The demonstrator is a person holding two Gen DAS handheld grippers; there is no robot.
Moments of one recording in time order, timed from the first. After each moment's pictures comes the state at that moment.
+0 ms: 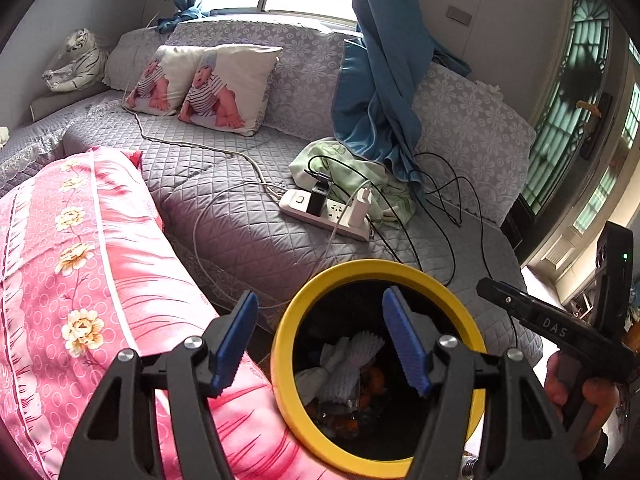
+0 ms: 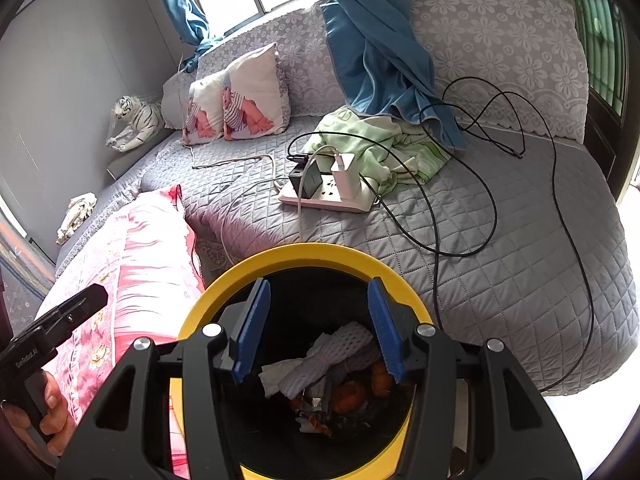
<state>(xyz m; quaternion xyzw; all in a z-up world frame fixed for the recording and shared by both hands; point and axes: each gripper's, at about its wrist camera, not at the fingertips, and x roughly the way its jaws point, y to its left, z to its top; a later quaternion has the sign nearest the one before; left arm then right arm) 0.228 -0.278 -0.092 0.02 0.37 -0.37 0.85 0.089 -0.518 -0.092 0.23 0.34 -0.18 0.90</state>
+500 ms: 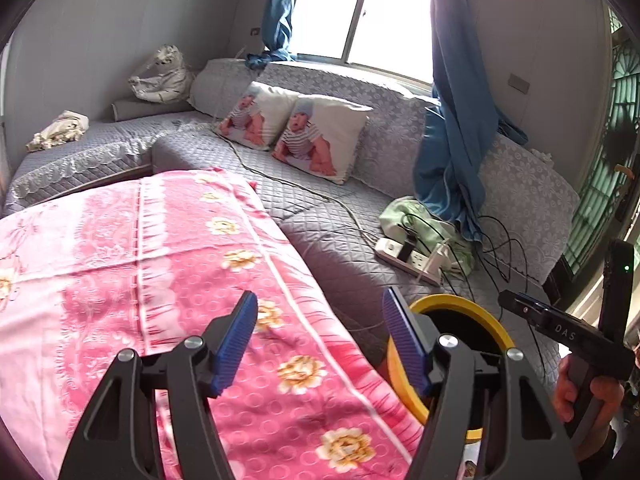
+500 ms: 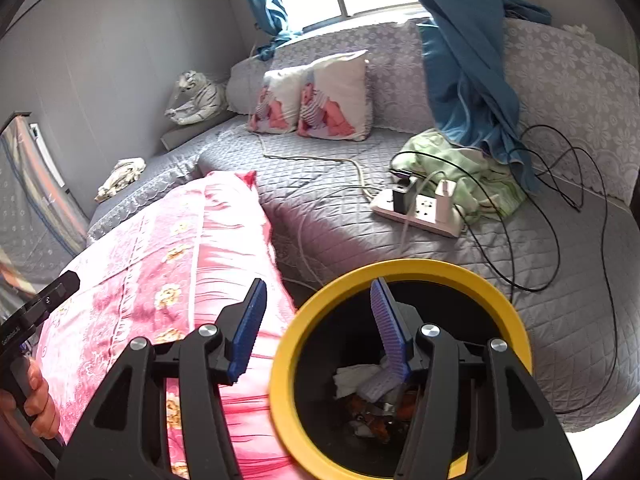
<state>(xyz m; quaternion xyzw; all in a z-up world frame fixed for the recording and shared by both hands) 0.206 -0.111 -0.044 -0.03 0.31 -0.24 0.92 0.129 -0.412 -0.048 0.16 0.33 -0.07 0.93</state>
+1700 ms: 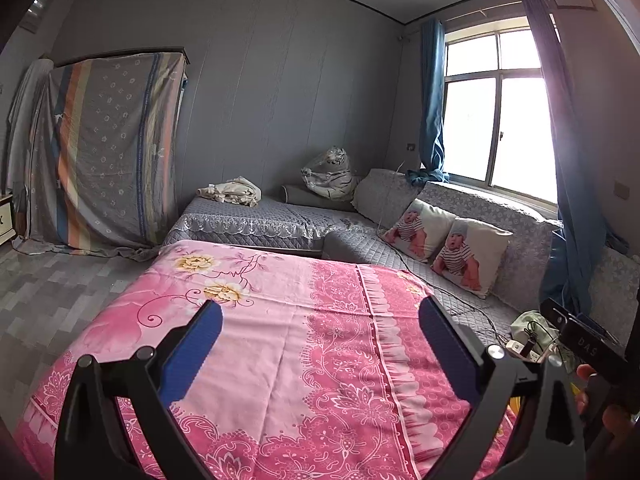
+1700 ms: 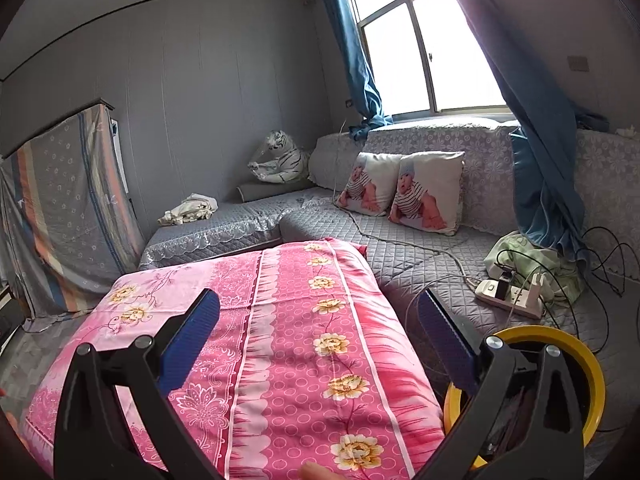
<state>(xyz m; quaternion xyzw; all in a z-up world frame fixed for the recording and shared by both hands) 0.041 0.085 0.007 -0.09 0.13 0.04 0.99 0.098 -0.211 0.018 0.08 0.15 -0.01 0.98</state>
